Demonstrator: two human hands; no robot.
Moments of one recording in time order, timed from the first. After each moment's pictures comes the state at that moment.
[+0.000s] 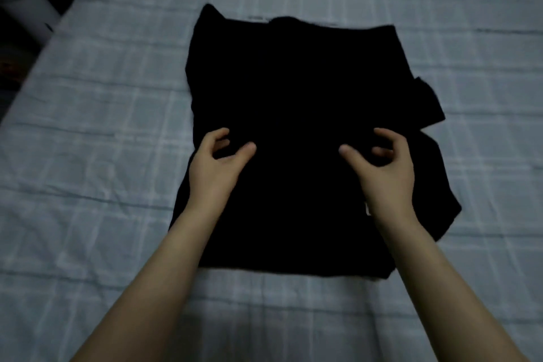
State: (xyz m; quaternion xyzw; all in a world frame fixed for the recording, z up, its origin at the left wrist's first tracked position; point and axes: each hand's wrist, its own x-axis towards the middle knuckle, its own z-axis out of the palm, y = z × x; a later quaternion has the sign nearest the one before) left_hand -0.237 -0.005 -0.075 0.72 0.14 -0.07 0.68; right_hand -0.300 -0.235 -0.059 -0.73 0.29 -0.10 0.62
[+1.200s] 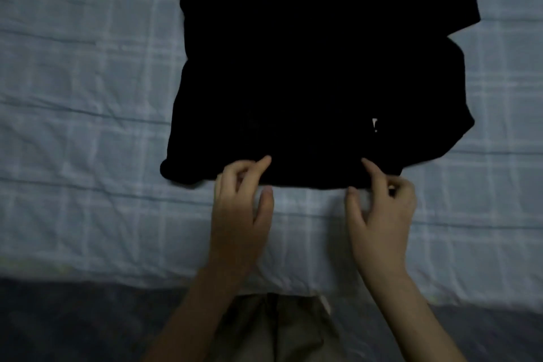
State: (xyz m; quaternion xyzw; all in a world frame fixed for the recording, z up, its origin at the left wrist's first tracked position) left_hand -0.418 0.003 -0.116 0.90 -0.07 -0.04 0.42; right_hand -0.470 -0.193 -0.114 -0.92 0.25 -0.06 0.30
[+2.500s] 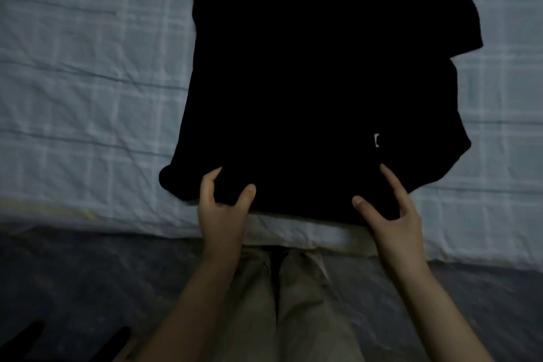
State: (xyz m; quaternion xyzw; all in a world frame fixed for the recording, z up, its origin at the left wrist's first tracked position) left_hand -0.487 0.025 -0.107 0.75 0.26 -0.04 0.61; right_hand -0.544 -0.212 -0.096 -0.74 0.32 0.01 0.59
